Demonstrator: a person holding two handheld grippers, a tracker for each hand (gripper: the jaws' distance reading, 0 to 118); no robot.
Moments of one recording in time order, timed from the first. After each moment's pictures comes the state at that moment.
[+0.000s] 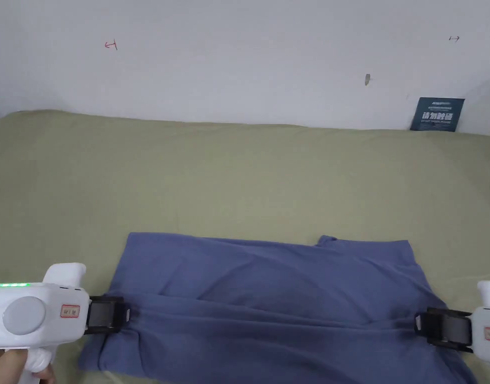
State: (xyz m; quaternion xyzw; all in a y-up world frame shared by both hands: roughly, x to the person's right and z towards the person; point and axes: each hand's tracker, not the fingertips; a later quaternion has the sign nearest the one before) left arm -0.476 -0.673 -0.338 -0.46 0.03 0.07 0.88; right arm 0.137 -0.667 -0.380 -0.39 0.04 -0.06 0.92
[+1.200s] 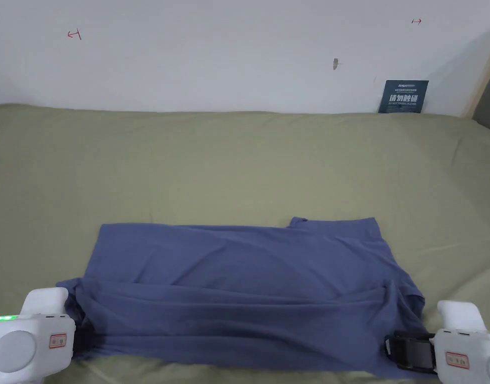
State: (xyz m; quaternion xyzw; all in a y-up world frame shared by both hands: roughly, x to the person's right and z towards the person) left arm -0.441 -0.696 -0.310 -0.48 0.06 0.06 0.87; right arm 0.129 -0.711 -0.324 -0.46 0.04 -0.02 0.89
